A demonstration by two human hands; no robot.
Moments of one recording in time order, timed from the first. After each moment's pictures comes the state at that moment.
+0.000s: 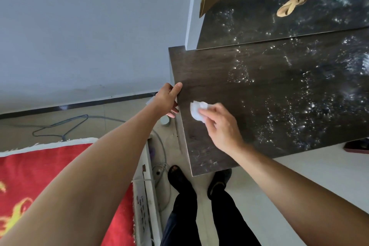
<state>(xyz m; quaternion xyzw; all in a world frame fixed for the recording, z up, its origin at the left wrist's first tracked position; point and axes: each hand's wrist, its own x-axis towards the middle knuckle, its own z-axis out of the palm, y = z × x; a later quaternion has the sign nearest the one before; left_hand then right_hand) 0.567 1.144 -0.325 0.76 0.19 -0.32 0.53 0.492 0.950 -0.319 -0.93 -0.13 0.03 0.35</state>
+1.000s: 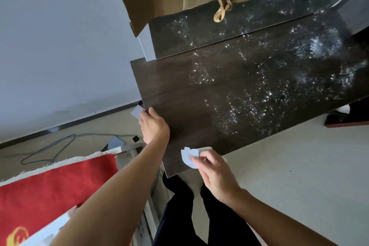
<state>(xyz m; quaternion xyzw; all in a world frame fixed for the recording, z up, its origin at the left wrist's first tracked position) 0.510 1.053 -0.319 0.81 0.41 -0.13 0.40 0.366 0.890 -0.316 -0.94 -0.13 0.02 0.32</state>
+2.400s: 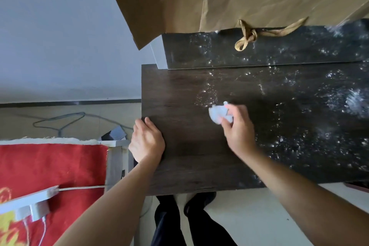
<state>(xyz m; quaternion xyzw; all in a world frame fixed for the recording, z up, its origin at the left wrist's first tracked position) 0.515 1.031 -0.325 0.87 0.44 -0.06 0.23 0.570 0.808 -0.321 -0.94 -0.05 -0.03 0.34</state>
